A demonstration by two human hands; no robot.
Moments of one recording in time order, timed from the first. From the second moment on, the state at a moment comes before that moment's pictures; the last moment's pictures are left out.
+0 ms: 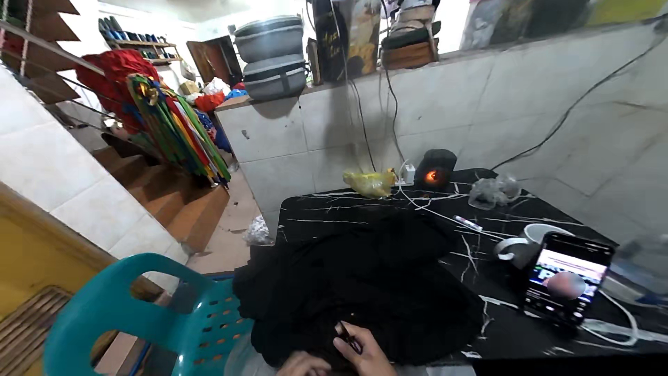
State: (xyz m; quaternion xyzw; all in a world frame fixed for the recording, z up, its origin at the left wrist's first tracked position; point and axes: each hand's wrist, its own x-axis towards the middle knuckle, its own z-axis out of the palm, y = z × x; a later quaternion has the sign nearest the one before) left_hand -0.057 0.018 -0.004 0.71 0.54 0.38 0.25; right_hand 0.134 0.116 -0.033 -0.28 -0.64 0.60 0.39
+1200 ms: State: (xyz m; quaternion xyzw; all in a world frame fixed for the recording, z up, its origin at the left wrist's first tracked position) left_hand -0.059 0.038 -0.004 0.68 0.57 0.44 0.15; right_hand 0.138 0.085 0.008 -0.45 -0.73 0.38 0.33
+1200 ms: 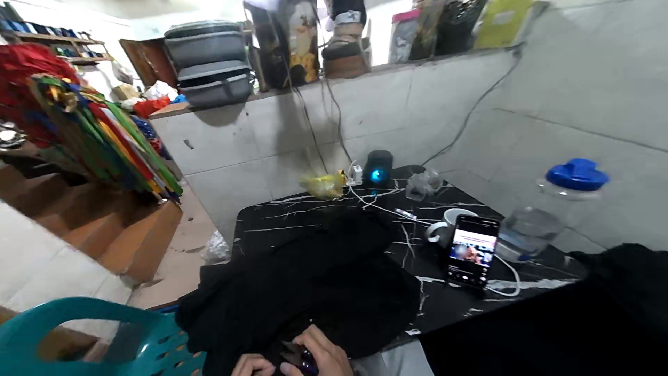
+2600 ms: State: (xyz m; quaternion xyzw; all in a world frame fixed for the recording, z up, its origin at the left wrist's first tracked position) left_hand -0.024 0.119 -0.010 0.70 0.57 0.43 0.09; right_hand 0.166 0.137 -0.018 -0.50 -0.77 0.17 0.37
